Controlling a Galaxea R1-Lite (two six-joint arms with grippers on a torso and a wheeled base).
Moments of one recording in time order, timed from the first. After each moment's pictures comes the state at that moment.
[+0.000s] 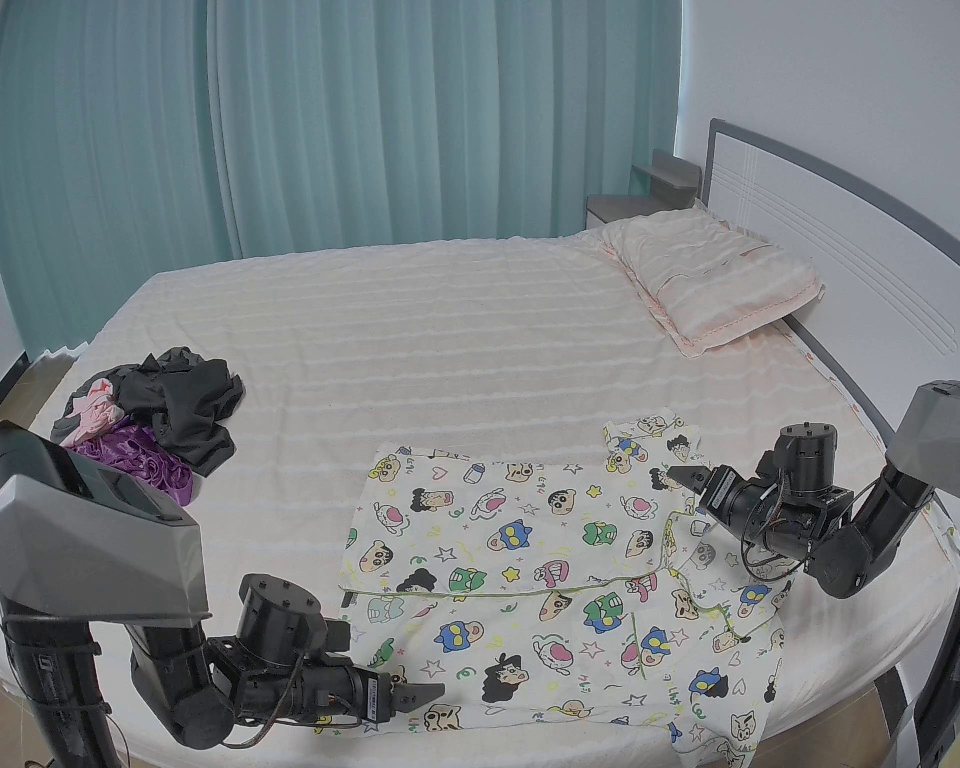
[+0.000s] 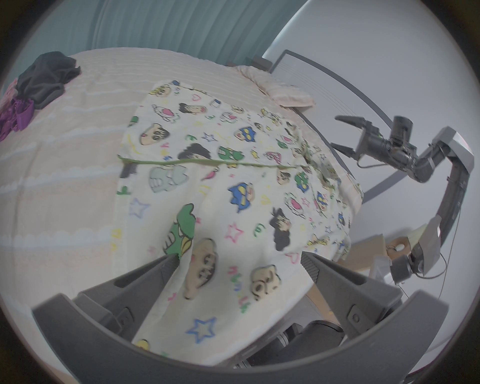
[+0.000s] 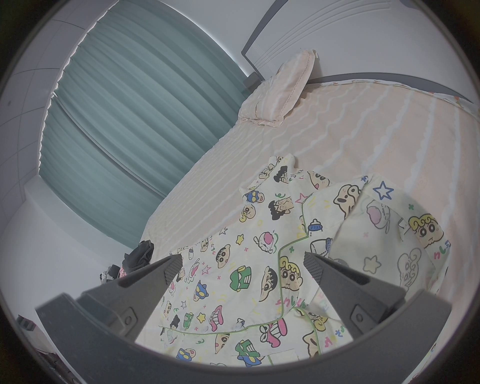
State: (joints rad) left arm -0.53 2.17 -0.21 -1.18 -0.25 -0.40; right arm 0.23 2.10 -0.60 -1.04 0.06 0.75
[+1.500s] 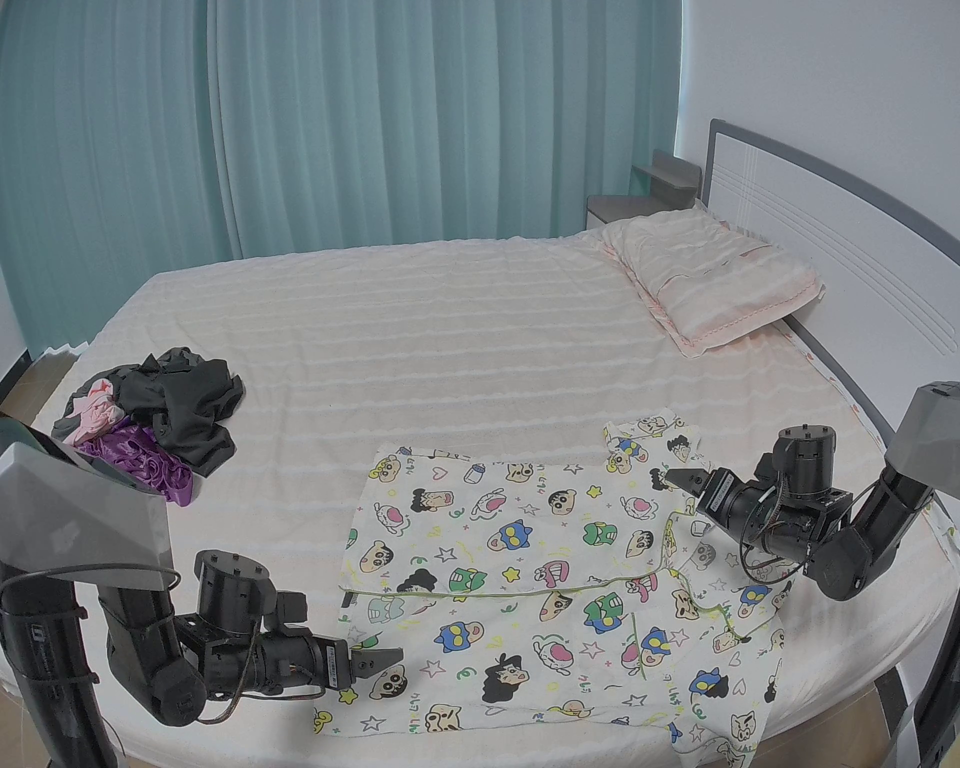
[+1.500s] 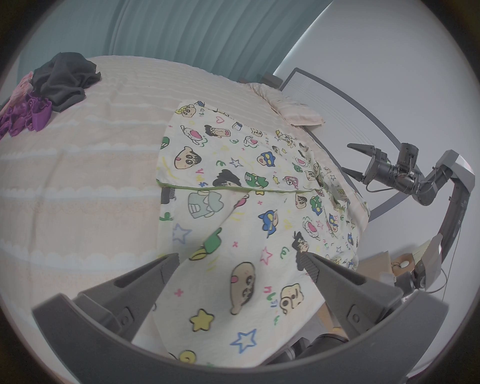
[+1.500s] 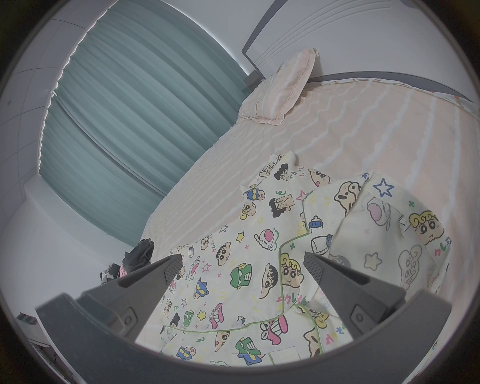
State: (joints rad) left arm -0.37 2.16 -0.18 -1.25 -0.29 -0.36; right arm 0.24 2.10 -0.60 -1.04 0.06 0.75
